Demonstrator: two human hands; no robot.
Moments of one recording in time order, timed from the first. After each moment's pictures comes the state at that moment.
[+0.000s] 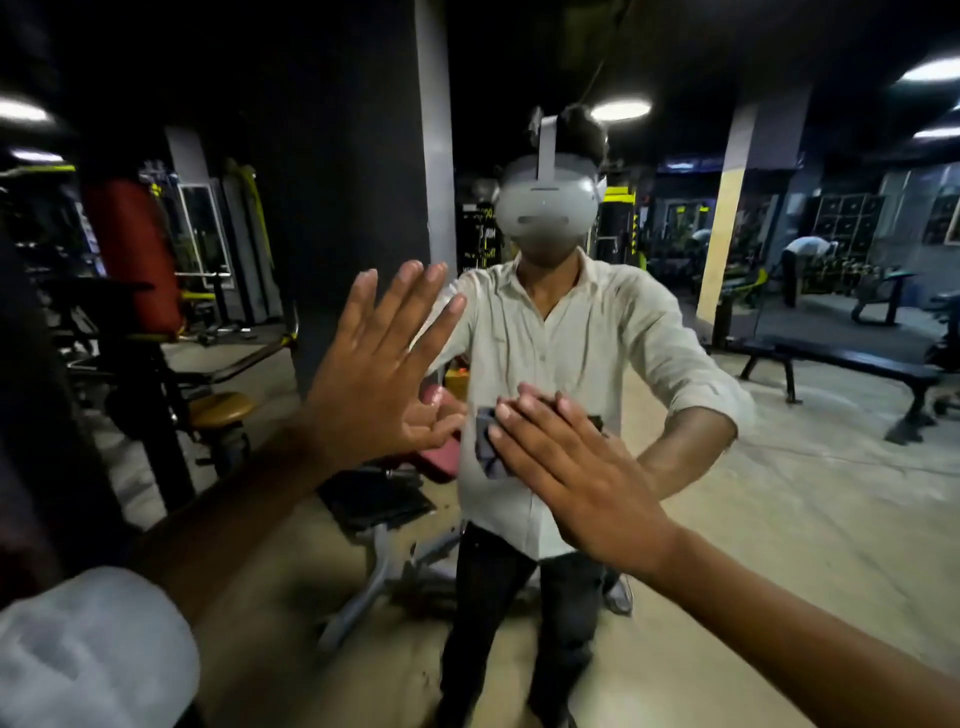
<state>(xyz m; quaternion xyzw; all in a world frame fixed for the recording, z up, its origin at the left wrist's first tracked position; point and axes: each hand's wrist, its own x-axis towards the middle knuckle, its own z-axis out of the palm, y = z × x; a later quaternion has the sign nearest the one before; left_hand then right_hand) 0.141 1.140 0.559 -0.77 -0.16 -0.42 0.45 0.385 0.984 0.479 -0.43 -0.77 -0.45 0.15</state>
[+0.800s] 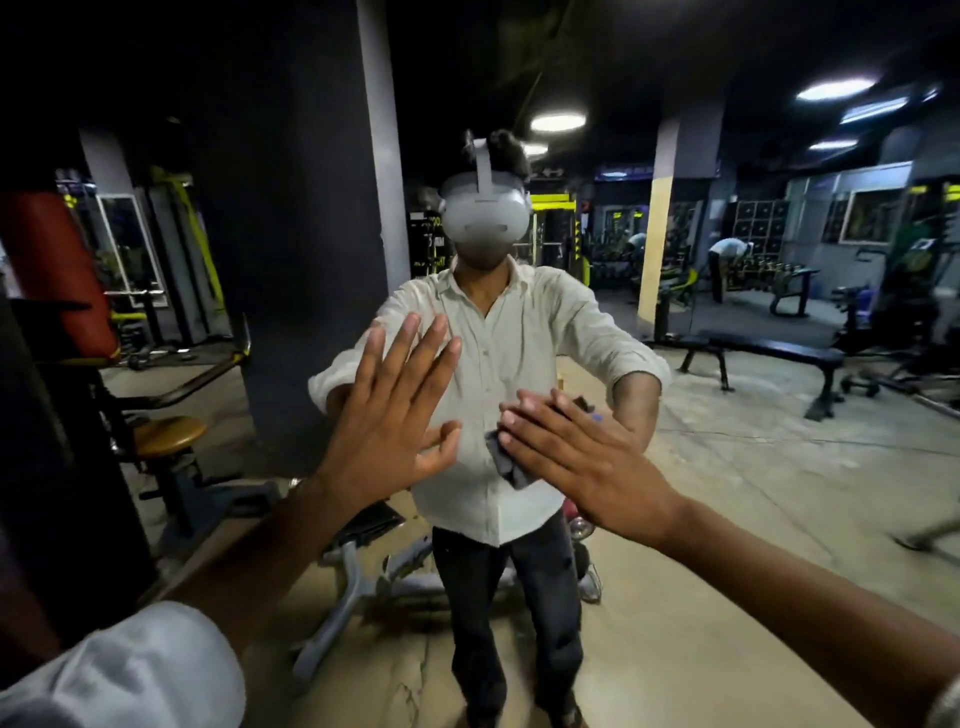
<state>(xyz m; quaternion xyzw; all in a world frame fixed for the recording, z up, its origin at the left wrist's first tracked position) 0.138 1.125 0.519 -0.81 -0.15 -0.43 0.37 0.382 0.948 0.489 -0.48 -0.76 -0.43 0.07</state>
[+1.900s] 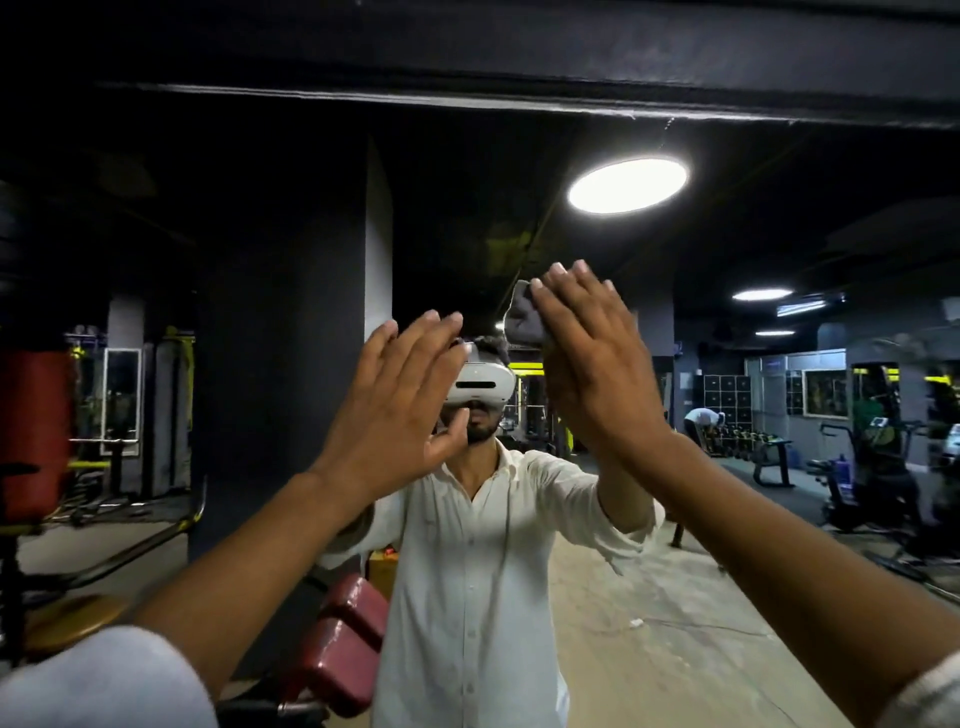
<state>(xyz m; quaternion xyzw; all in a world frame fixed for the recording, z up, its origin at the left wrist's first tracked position) 0.234 1.085 0.732 -0.71 -0.12 -0.55 0.42 0.437 0.934 0.766 -0.48 -0.57 -0.57 0.35</state>
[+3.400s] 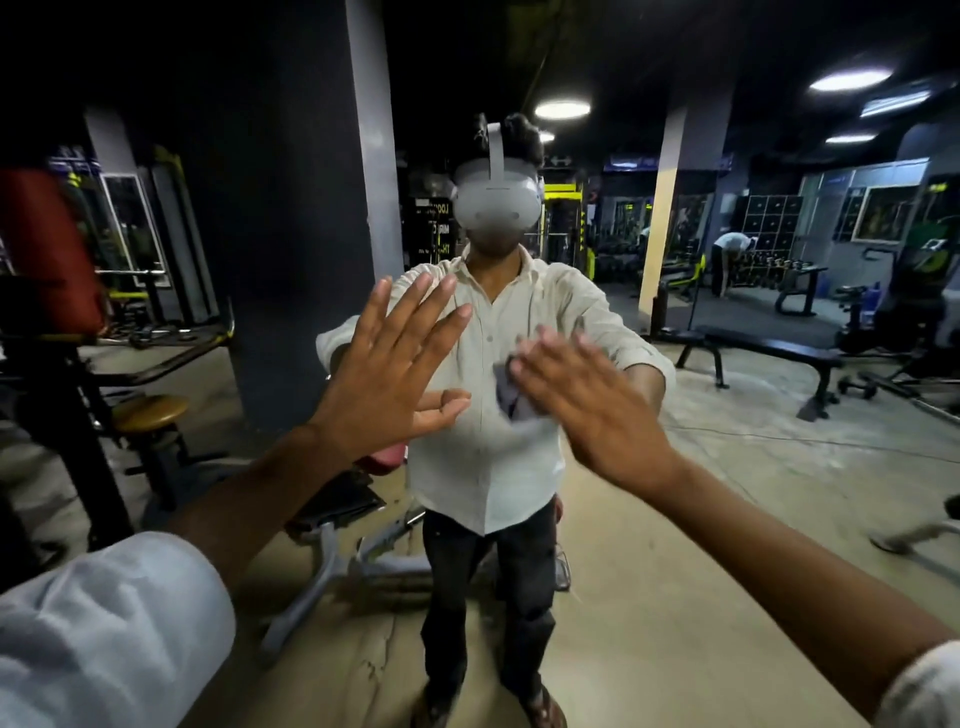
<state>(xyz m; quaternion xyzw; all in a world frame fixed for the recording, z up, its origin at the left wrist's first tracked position) 0.247 1.057 0.549 -0.78 -0.12 -0.44 0.42 0.485 0.880 0.516 -0.49 -0.70 -0.49 0.20</state>
